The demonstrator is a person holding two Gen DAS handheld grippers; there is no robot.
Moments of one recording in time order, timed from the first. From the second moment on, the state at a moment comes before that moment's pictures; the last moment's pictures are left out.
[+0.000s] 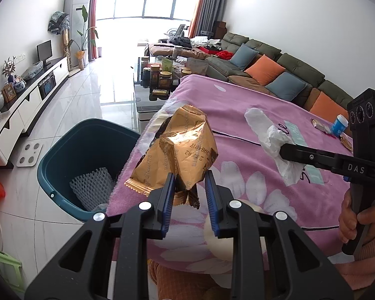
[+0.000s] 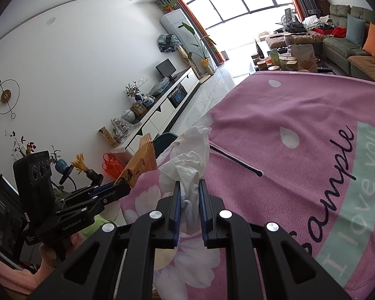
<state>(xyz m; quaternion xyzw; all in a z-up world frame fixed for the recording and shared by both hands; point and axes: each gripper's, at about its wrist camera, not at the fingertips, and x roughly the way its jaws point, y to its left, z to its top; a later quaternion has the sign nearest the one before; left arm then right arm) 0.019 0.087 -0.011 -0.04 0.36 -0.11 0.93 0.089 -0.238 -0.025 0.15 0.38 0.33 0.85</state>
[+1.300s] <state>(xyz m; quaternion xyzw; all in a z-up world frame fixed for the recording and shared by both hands) 0.021 0.111 -0.009 -0.06 0.35 -0.06 0.93 0.104 -0.207 -0.025 0.13 0.39 0.37 0.83</state>
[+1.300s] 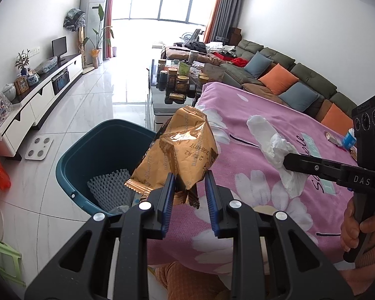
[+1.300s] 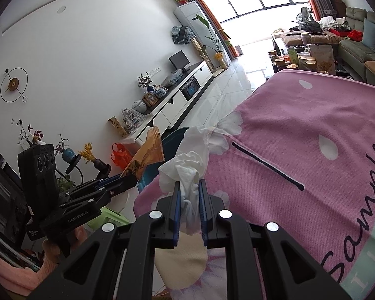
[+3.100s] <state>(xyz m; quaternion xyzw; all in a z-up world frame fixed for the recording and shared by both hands) 0.045 0.160 -0.031 -0.10 0.37 0.02 0.92 0.160 -0.093 -0.026 0.08 0.44 0.42 0.79</state>
